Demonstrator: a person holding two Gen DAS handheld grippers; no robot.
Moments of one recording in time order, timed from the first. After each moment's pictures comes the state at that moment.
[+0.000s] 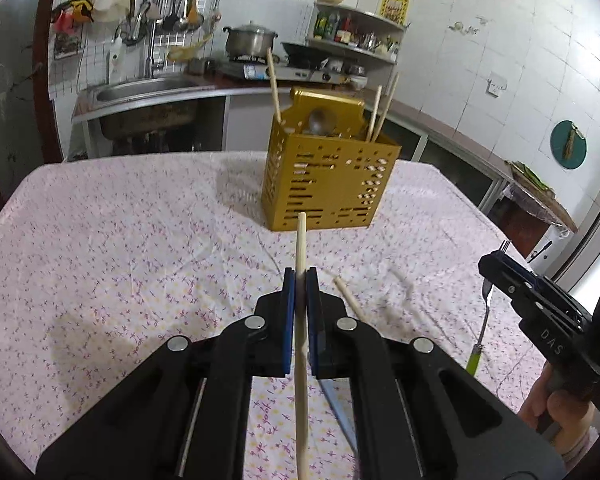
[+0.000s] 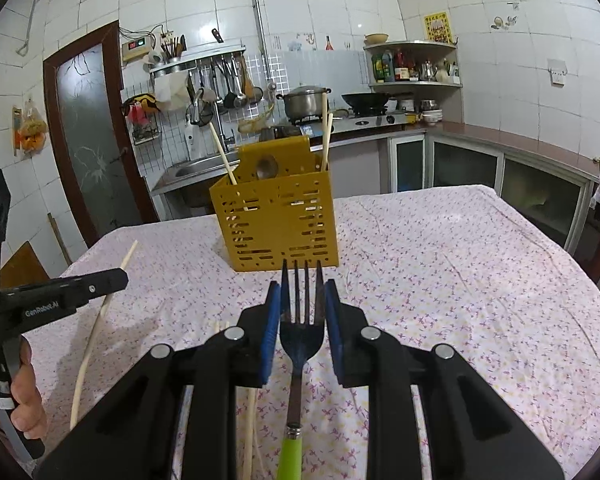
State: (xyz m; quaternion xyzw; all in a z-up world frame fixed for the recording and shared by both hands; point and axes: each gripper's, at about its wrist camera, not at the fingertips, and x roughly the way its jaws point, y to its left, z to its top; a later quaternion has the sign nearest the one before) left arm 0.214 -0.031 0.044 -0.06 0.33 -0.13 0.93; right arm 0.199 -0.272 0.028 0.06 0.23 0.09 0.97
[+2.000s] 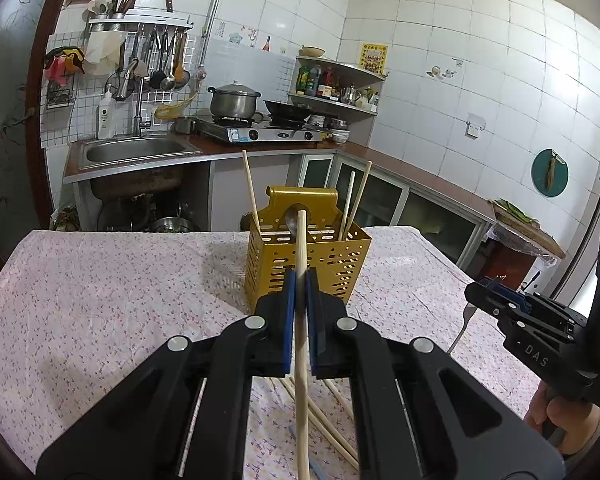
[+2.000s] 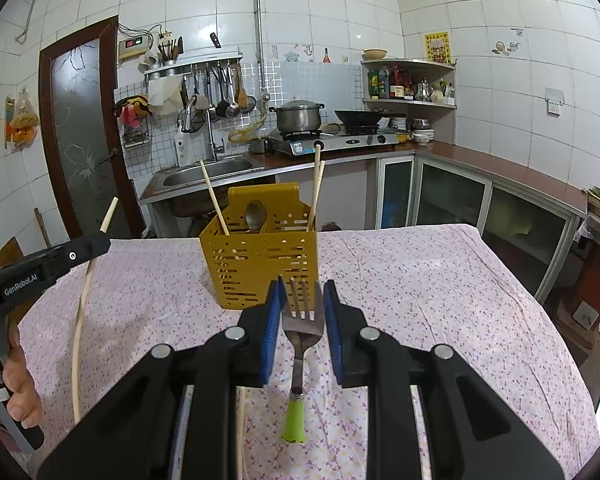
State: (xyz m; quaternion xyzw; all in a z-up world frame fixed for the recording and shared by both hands) left arm 0.227 -0.039 0.108 -0.06 0.24 -0.15 0.96; right arm 0.214 -0.277 0.085 0.02 0.22 0.06 0.97
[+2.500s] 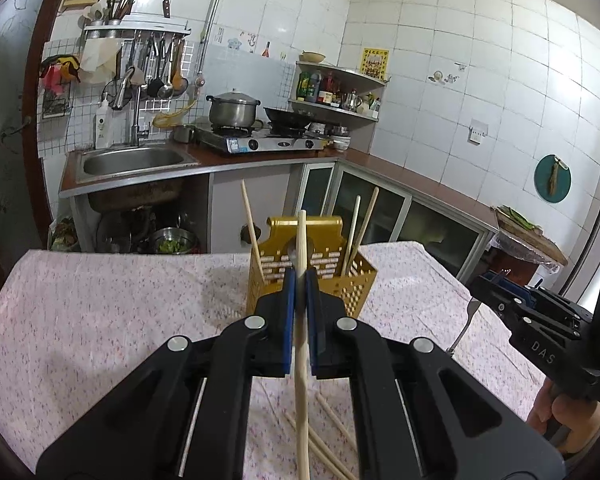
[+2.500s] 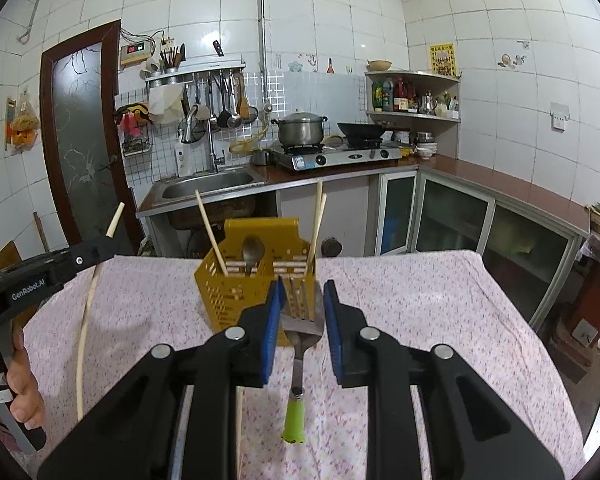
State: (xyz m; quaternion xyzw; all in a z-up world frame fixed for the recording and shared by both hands) left arm 0.266 -0.041 0.135 -0.06 0.23 -0.15 0.96; right arm 0.246 -0.275 0.119 0.01 0.20 0.07 0.98
